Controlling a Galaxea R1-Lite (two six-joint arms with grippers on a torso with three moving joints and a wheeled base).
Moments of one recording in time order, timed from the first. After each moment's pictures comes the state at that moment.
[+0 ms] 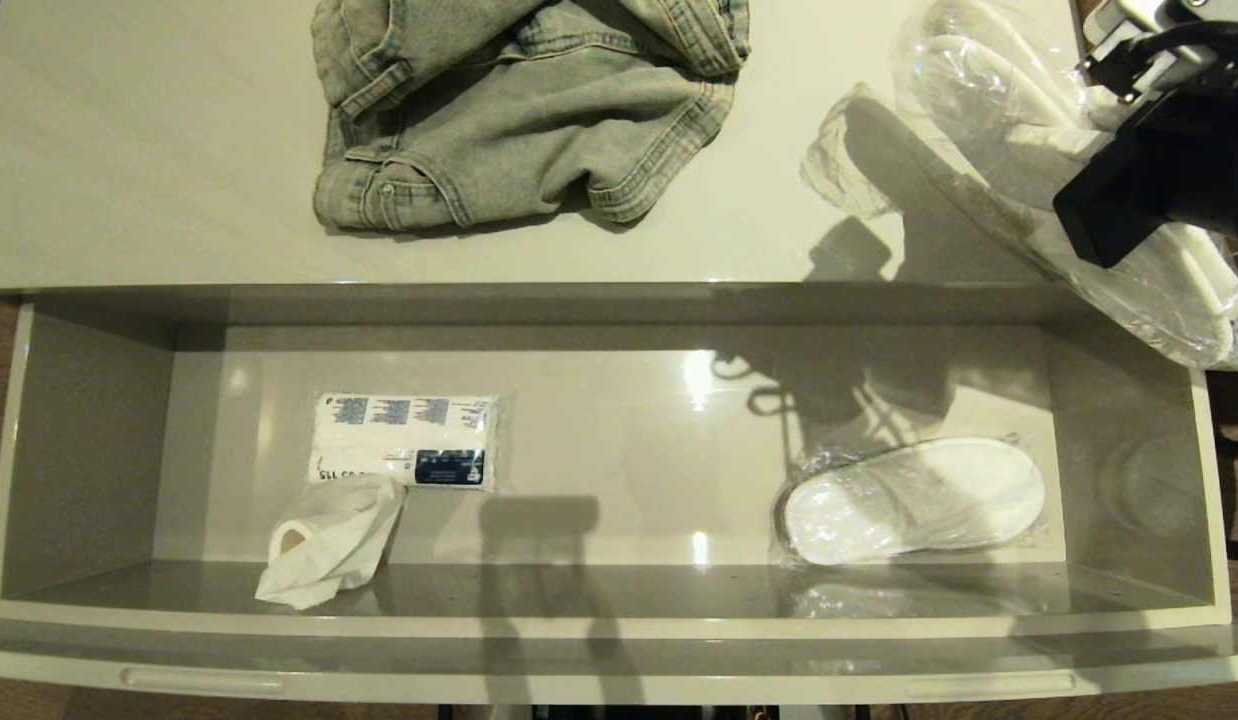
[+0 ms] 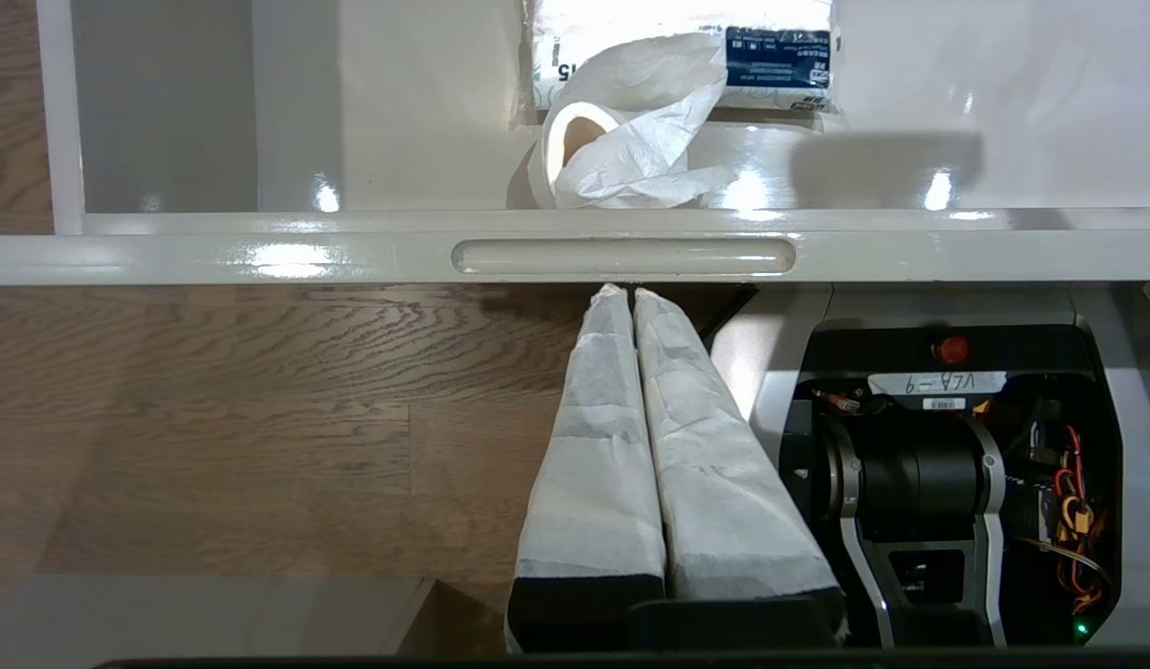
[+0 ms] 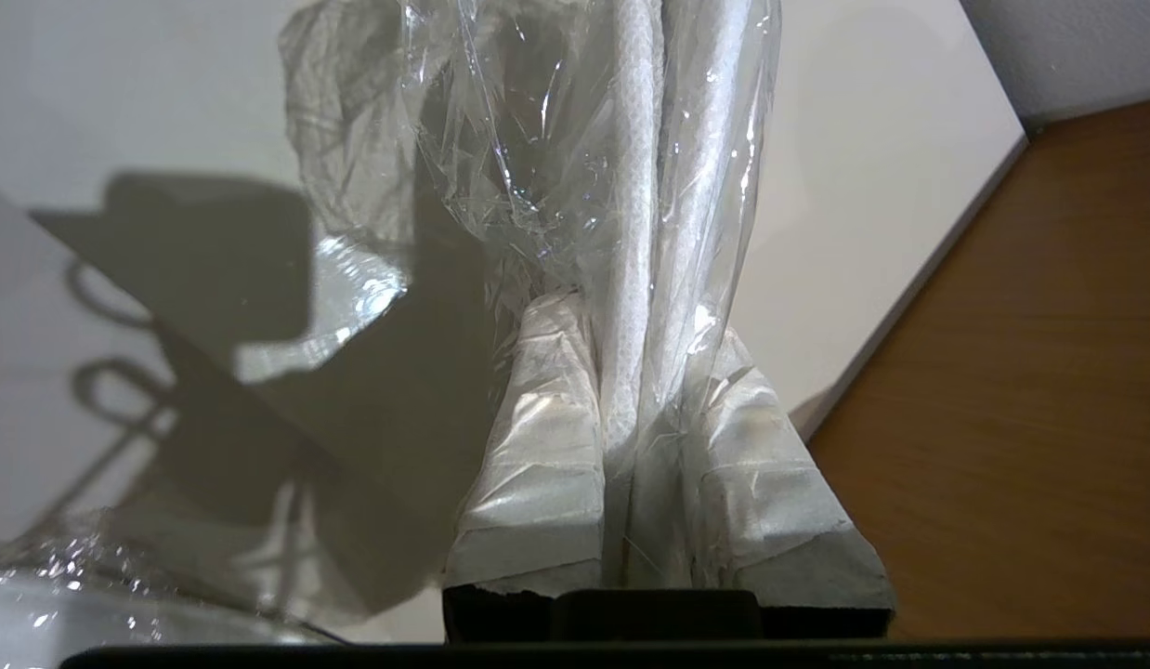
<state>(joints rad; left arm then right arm) 0.00 0.00 0.00 0.01 0.00 0.00 0.49 1.37 -1.17 -0.29 -0.30 -0.91</state>
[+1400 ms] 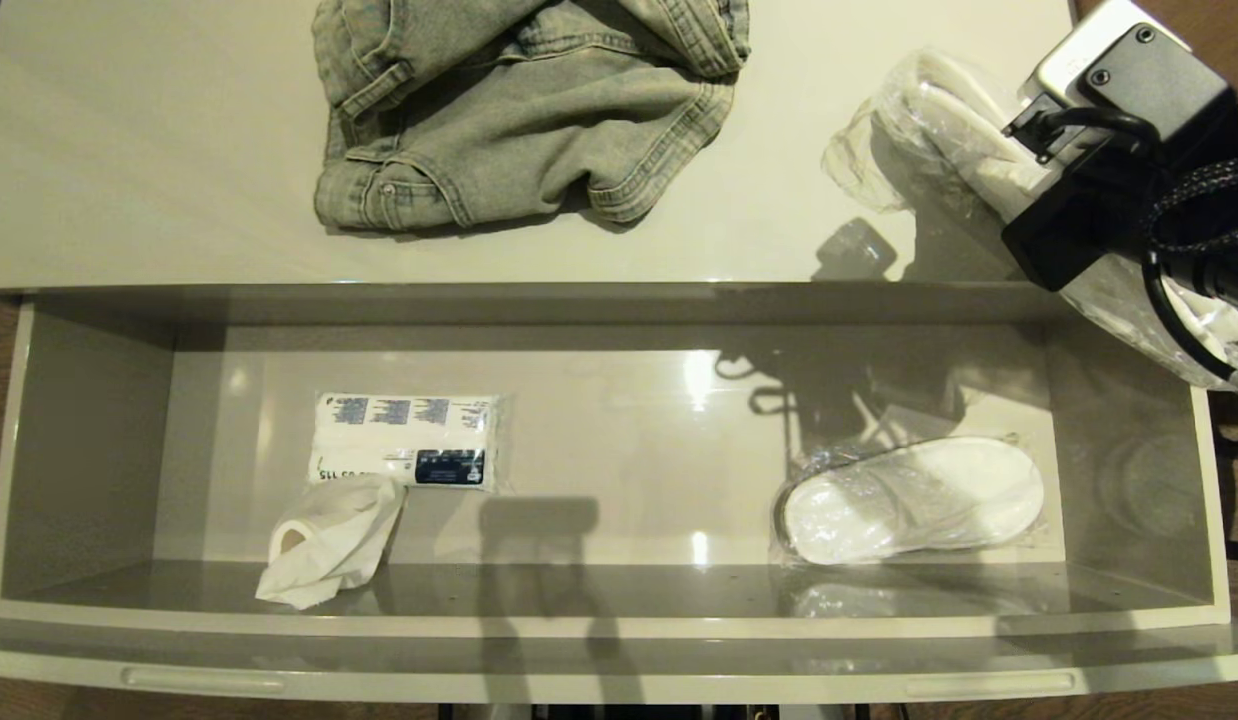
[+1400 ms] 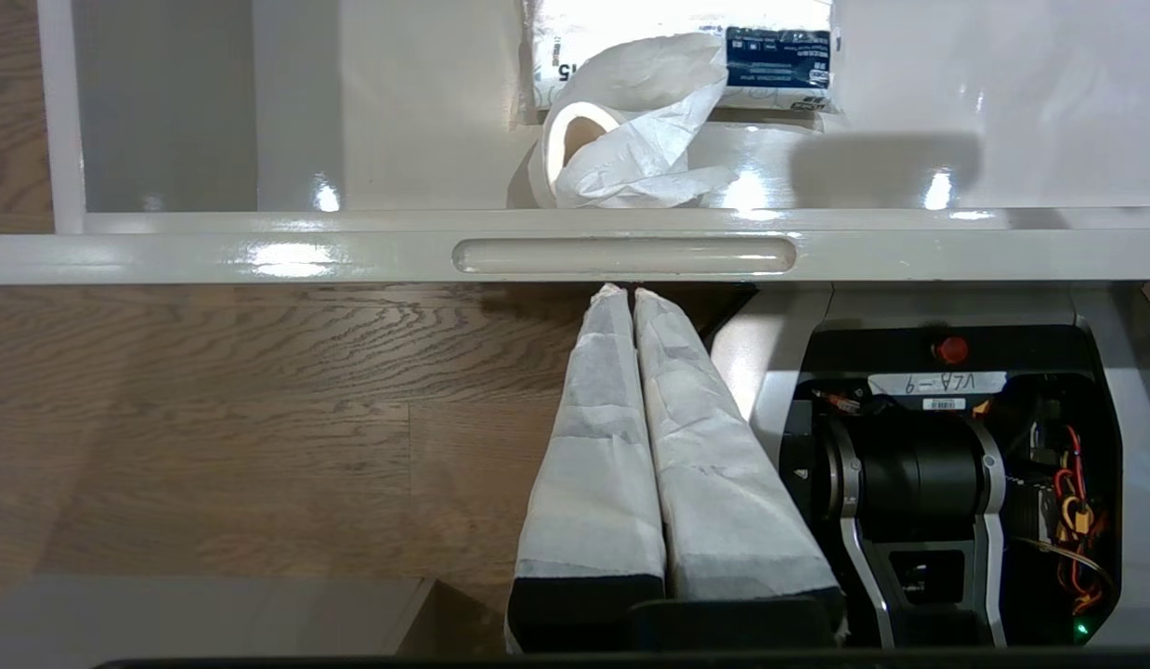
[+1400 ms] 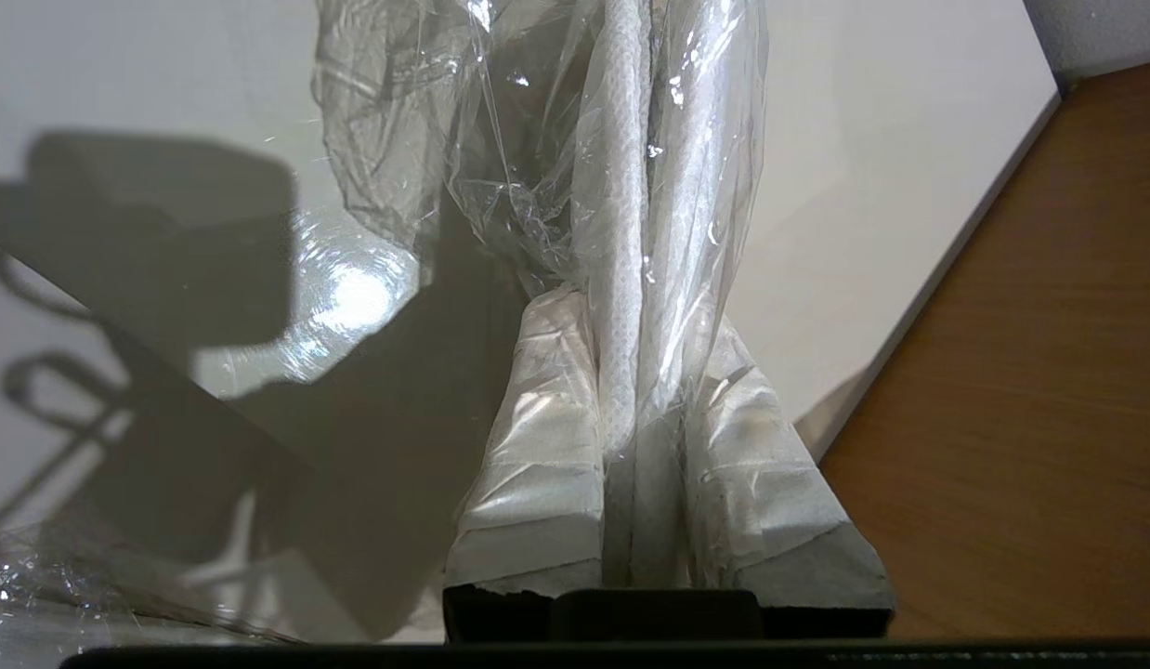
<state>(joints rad) 0.00 0.00 0.00 0.01 0.00 0.00 0.43 1.44 -1.10 -0.41 -0.33 -0.91</state>
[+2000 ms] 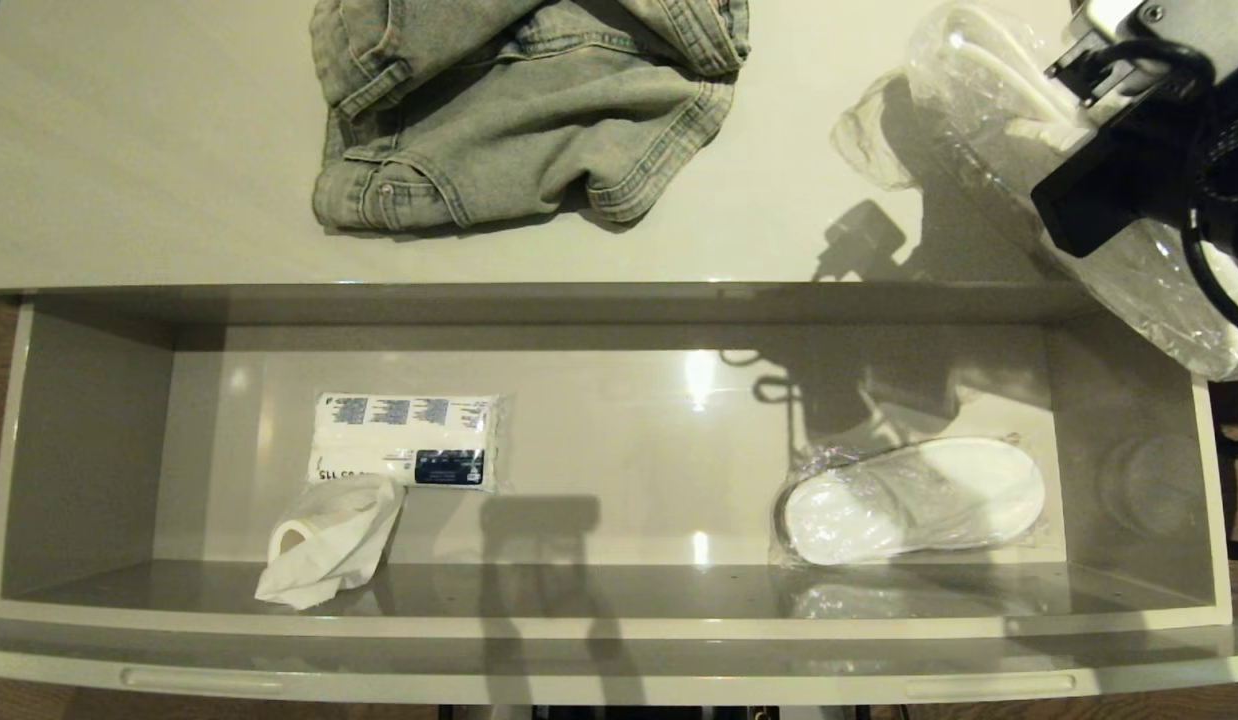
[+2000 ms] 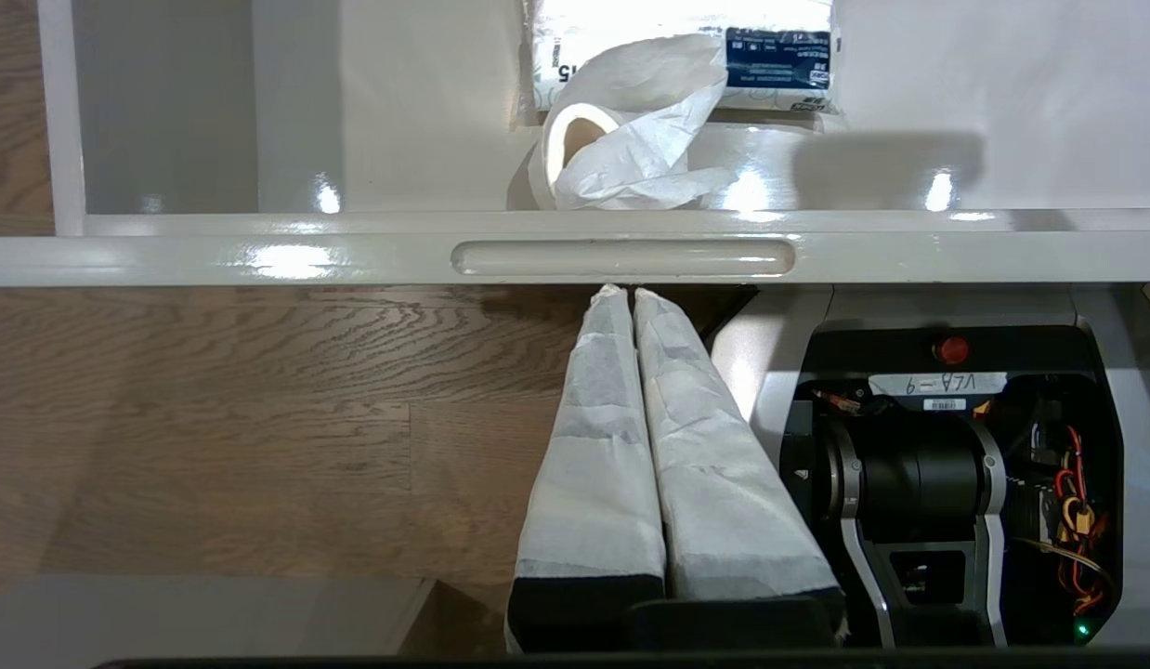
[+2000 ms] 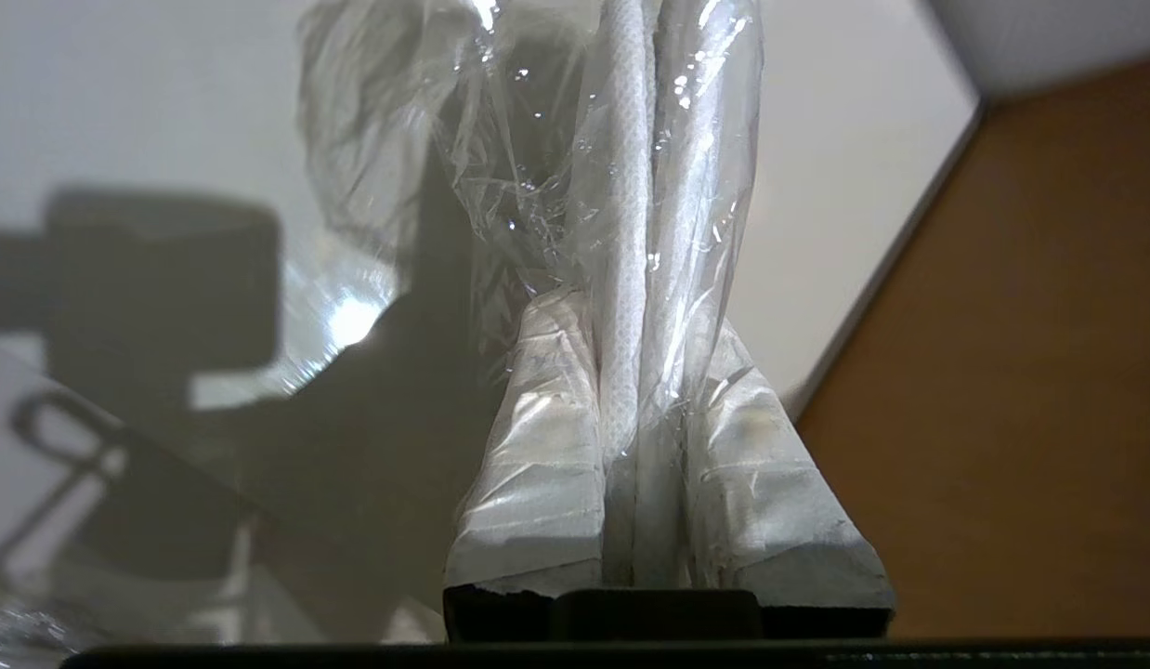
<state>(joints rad) 0.00 0.00 0.00 0.01 0.00 0.00 0.48 1.40 -1.14 -0.43 -0.34 -0.92</state>
